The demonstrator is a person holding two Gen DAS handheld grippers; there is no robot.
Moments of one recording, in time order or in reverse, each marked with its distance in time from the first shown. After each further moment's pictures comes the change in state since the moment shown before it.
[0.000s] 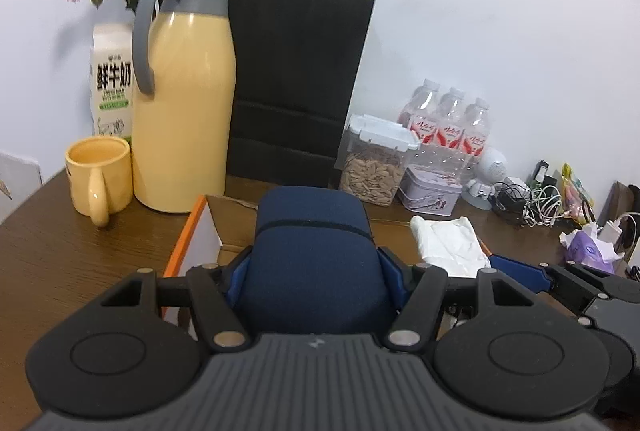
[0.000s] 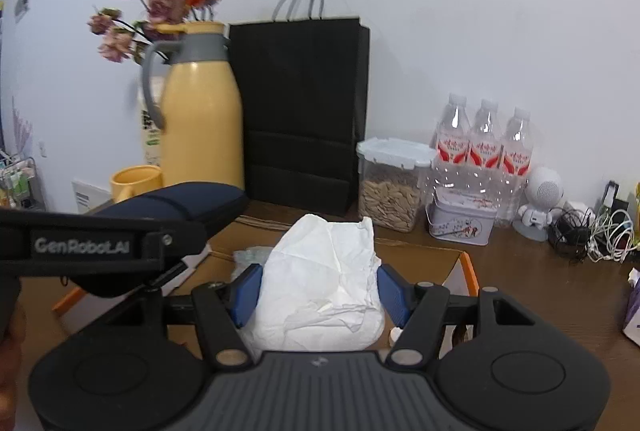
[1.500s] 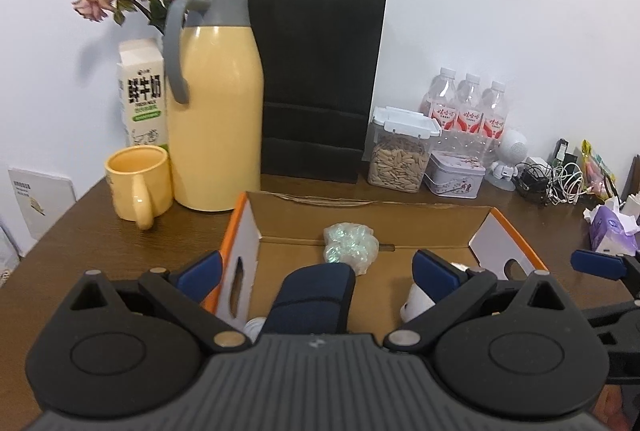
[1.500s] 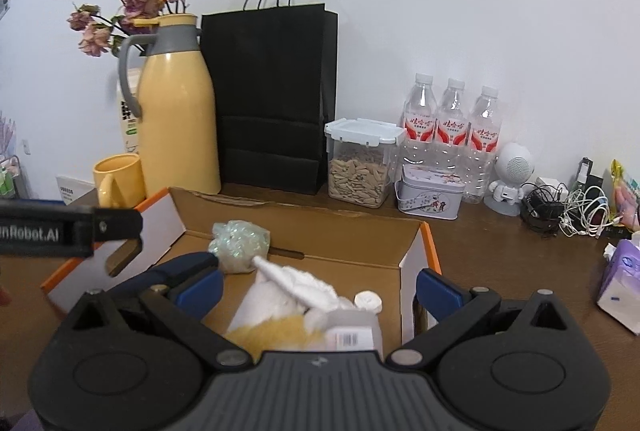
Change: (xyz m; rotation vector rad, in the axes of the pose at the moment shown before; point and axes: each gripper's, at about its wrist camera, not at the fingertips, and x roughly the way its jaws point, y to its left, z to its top) left arm -0.038 0.003 -0.006 0.083 0.002 0.101; right arm -0.033 -0.016 -0.017 0.026 0.033 -0.049
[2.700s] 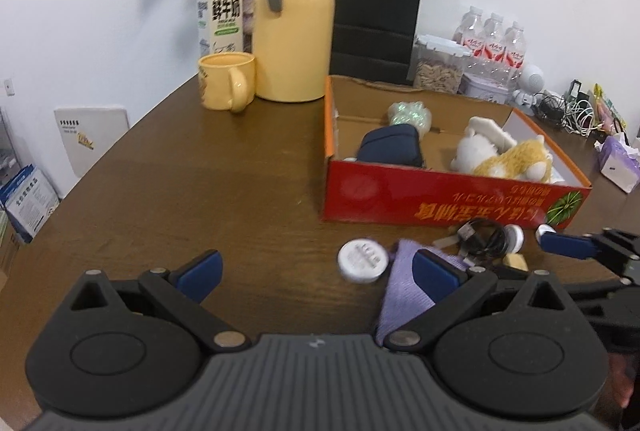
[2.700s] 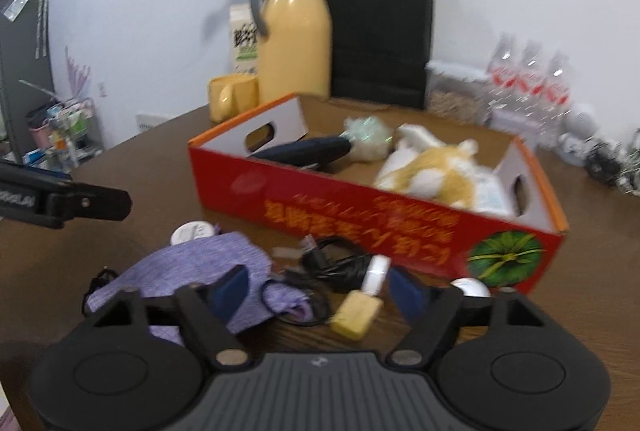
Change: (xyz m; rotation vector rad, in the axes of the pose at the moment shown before) left arm -0.098 0.066 -0.097 -0.022 0.166 0.073; right arm -0.060 0.070 -0.088 -0.087 0.128 0.216
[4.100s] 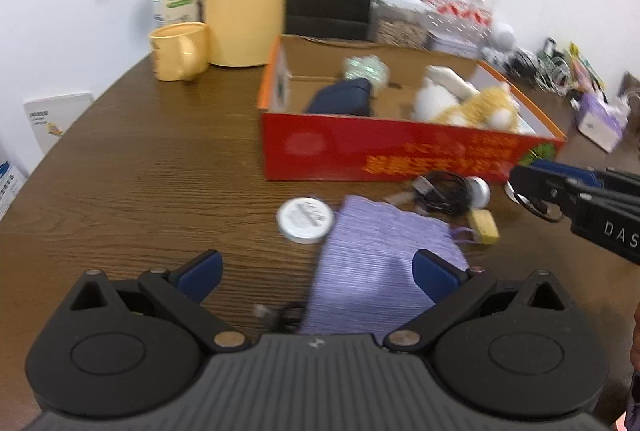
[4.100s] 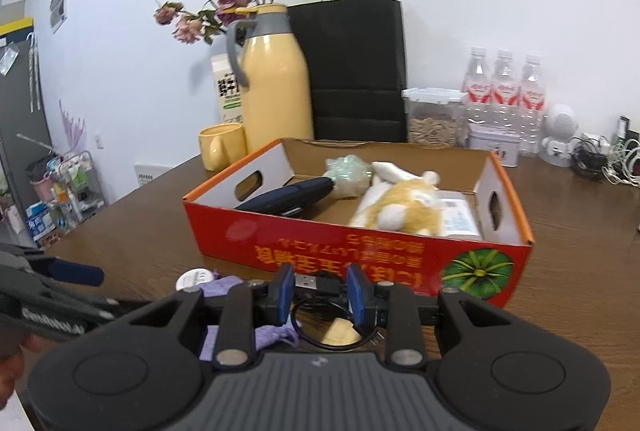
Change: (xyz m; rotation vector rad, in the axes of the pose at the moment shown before) left arm 0.016 -0.043 -0.013 0.077 0.100 -0.072; right arm -0.036 -0.026 0.004 0.110 -0.125 -0.009
